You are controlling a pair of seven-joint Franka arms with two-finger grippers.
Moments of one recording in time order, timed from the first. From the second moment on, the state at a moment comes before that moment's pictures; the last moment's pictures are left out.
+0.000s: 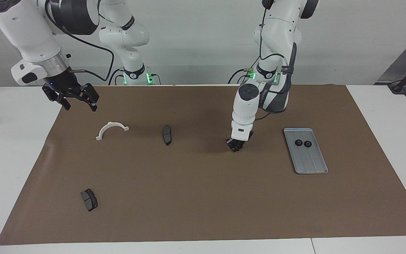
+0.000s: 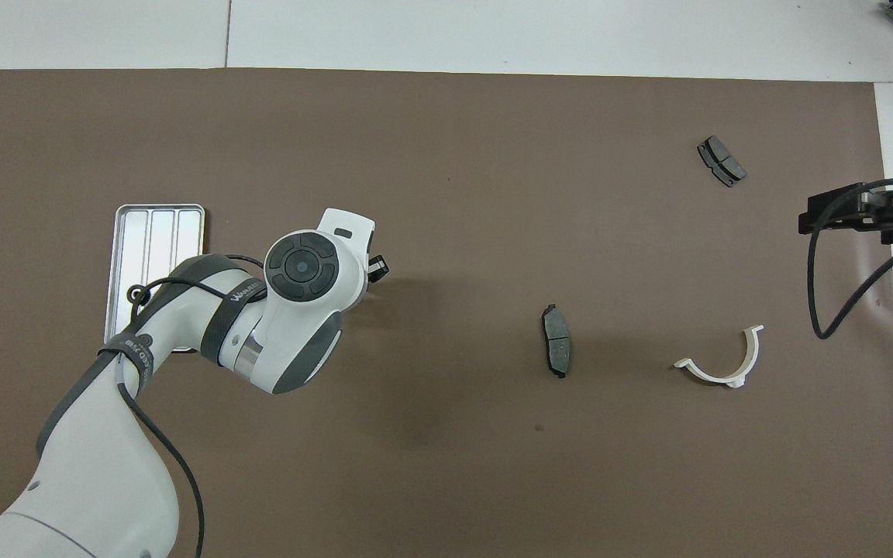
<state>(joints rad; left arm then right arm) -0.40 0.33 -0.13 -2.01 0.14 2.41 -1.05 0.06 0.03 -0.11 -1.60 0.04 1.68 0.07</state>
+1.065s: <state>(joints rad) -0.11 0.18 -0.11 -1.93 0.11 2.25 -0.65 0.06 0.03 -0.11 -1.60 0.04 1.68 0.07</state>
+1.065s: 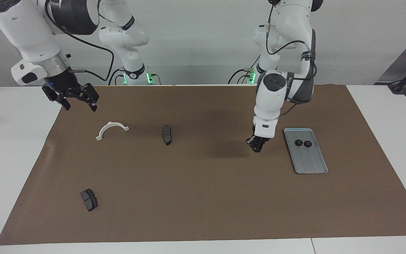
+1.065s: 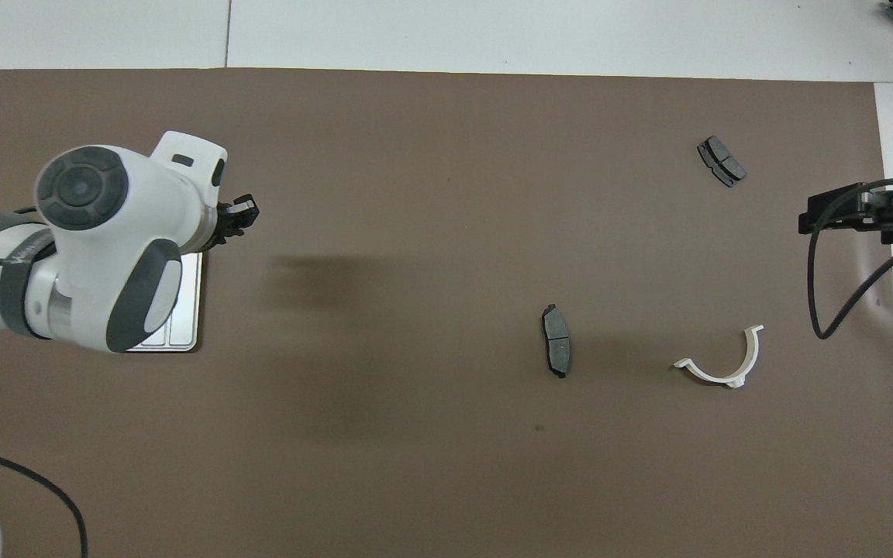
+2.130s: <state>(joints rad) 0.11 0.25 -0.13 -2.05 0.06 2.40 -0.16 0.06 0.03 -0.11 -1.60 0.04 1.68 0.07</state>
